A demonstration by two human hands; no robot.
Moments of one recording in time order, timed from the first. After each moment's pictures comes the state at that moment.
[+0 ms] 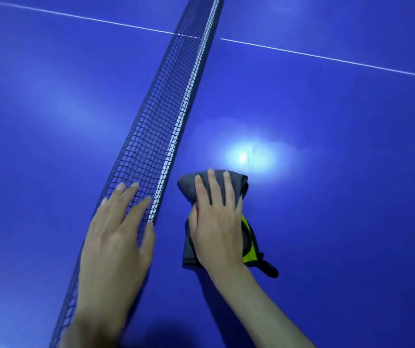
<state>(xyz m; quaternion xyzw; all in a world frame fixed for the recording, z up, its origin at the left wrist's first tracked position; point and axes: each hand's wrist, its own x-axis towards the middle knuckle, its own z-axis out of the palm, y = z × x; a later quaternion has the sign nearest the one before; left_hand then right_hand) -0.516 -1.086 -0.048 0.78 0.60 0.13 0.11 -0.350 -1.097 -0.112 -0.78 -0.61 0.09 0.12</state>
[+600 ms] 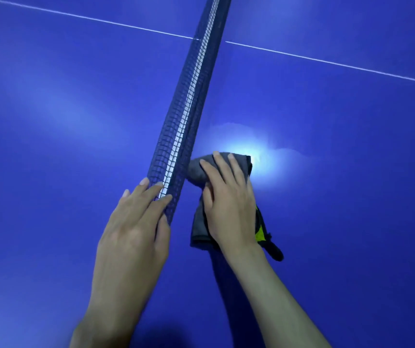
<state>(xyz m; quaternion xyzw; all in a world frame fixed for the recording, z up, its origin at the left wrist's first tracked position) -0.504 -1.061 -0.055 0.80 0.55 0.19 0.15 -0.327 -1.046 -0.117 -0.77 -0.60 0.09 0.20</state>
